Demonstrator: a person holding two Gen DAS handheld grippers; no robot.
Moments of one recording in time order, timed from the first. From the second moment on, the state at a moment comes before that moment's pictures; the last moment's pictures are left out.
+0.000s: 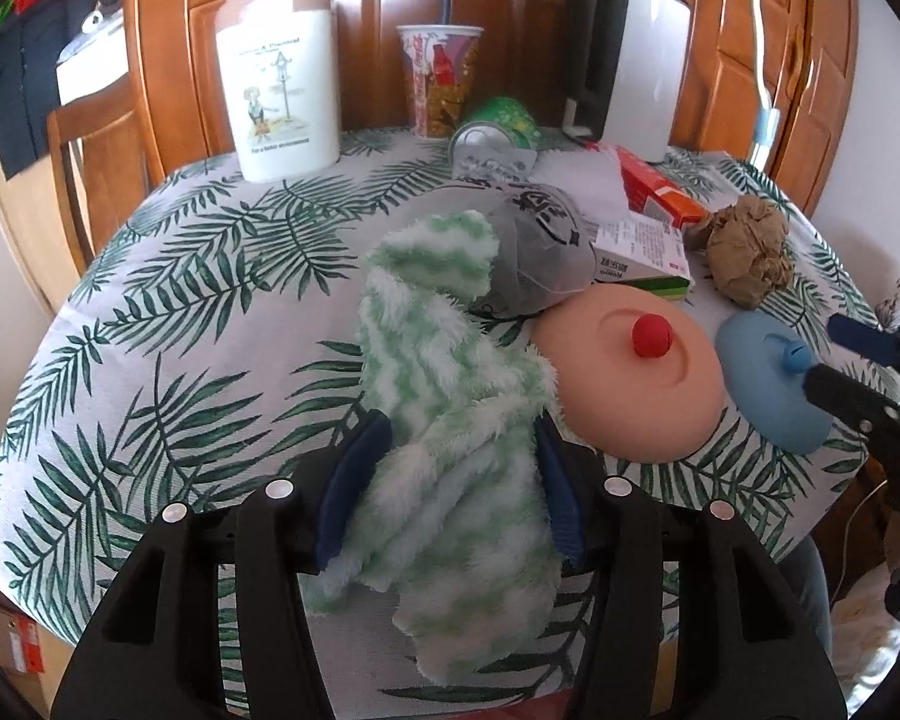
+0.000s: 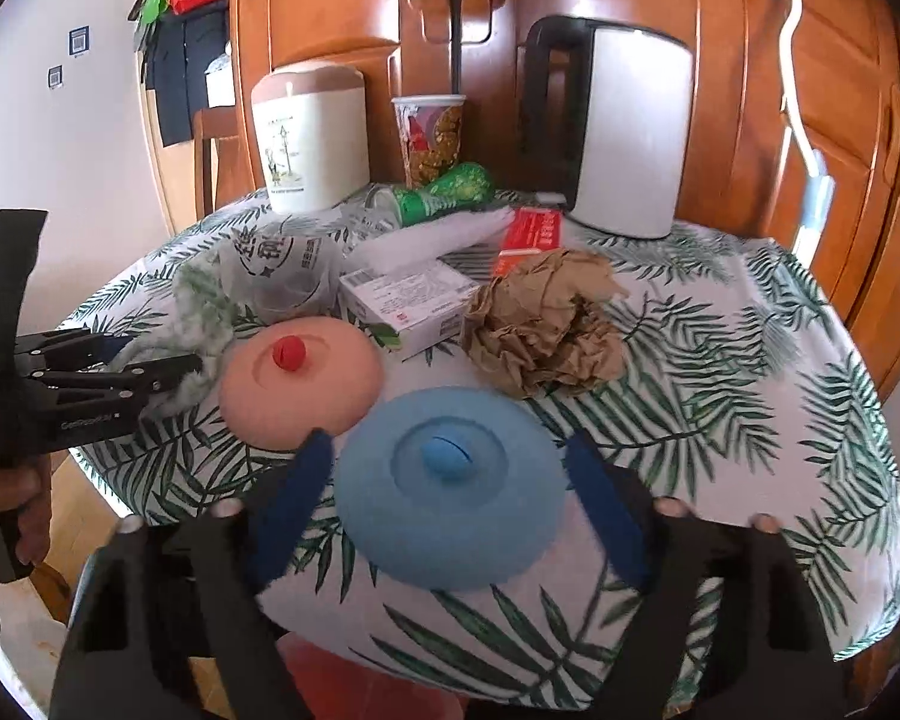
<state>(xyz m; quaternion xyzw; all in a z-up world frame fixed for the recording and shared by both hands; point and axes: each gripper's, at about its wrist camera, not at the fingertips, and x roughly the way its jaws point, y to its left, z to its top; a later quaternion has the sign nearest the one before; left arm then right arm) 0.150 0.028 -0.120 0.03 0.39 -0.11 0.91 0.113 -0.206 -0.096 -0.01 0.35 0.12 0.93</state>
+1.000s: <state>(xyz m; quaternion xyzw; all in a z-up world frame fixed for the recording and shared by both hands) 0.146 0.020 -0.121 0.03 0.38 -0.13 0.92 0.116 -0.192 -0.112 -0.04 0.33 0.09 0.94</state>
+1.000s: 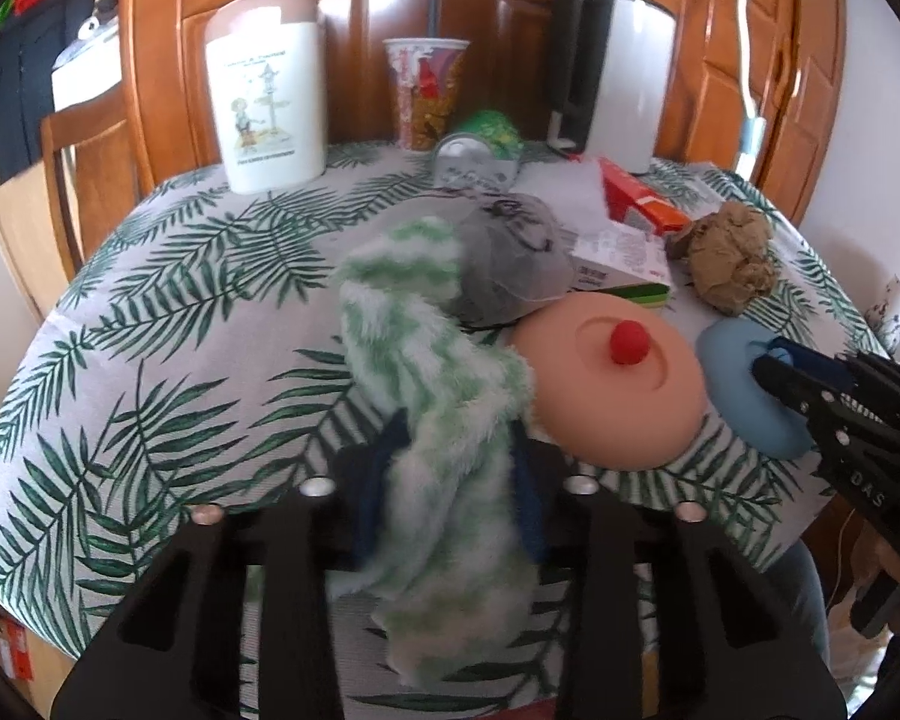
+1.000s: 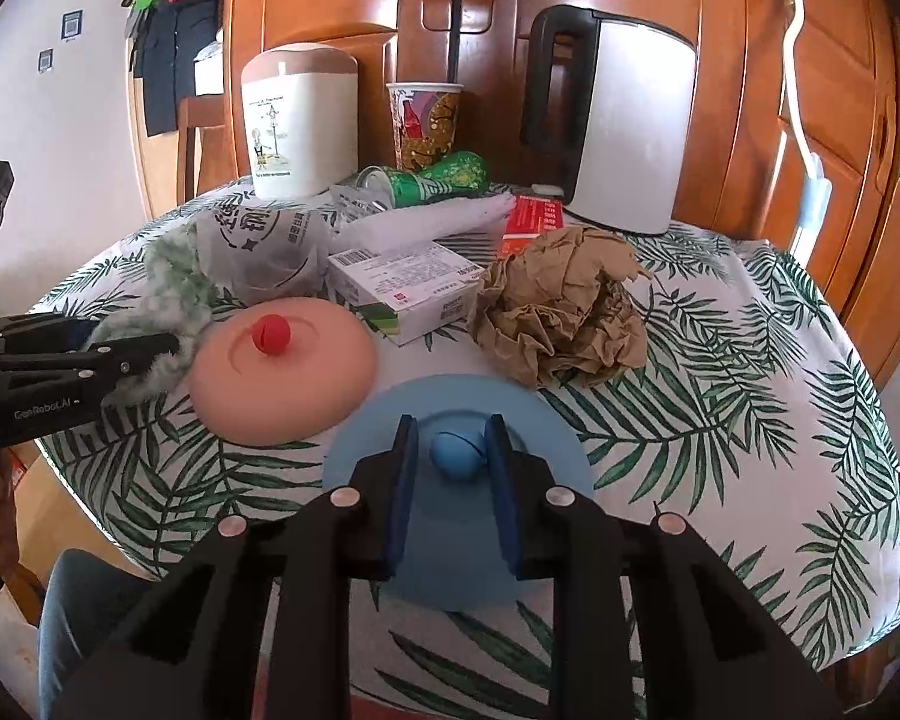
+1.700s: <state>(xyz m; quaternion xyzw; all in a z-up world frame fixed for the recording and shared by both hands) 0.084 0.020 -0.085 0.02 0.34 -0.17 0.93 0.064 -0.196 -0.074 -0.02 0.30 0.14 0.95</state>
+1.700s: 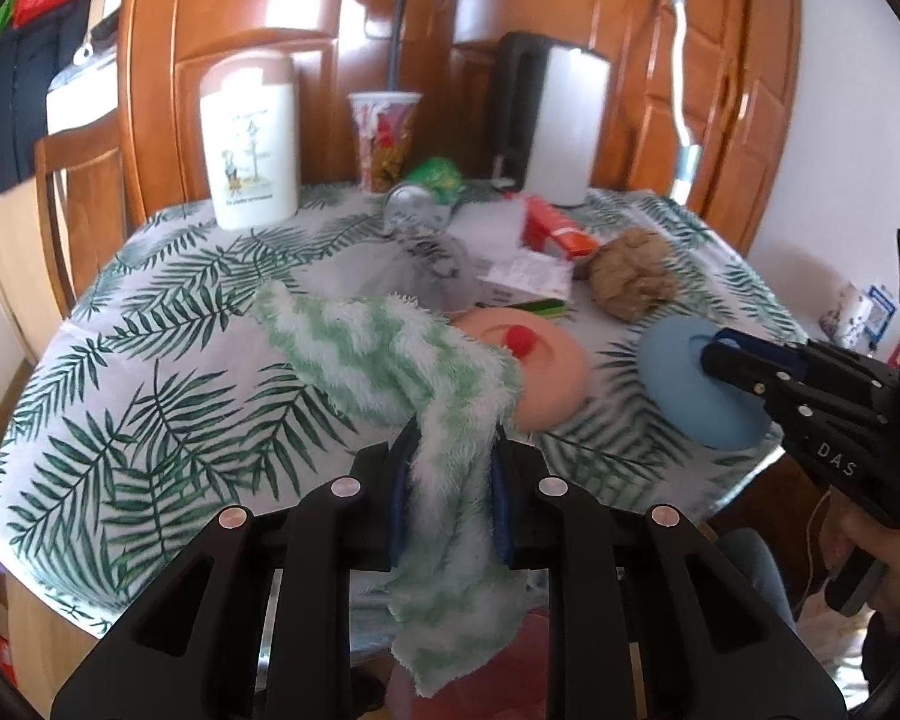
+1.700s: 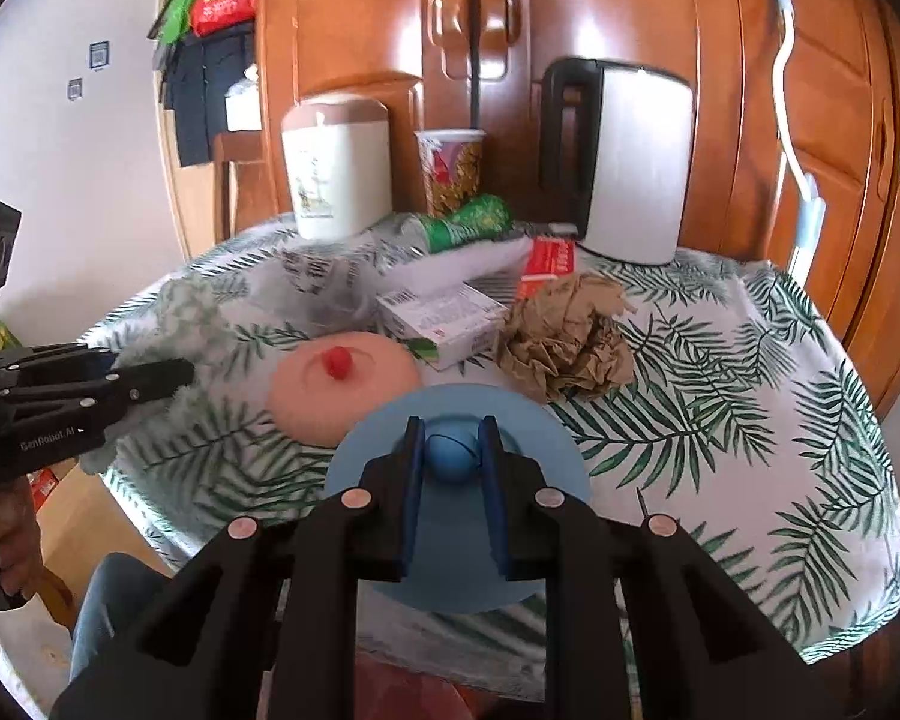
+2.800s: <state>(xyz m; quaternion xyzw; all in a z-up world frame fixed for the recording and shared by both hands) 0.026 -0.003 -0.420 0.03 0.66 -0.19 0.72 -0.006 -0.147 -0.383 -0.03 0.59 0.22 0.78</state>
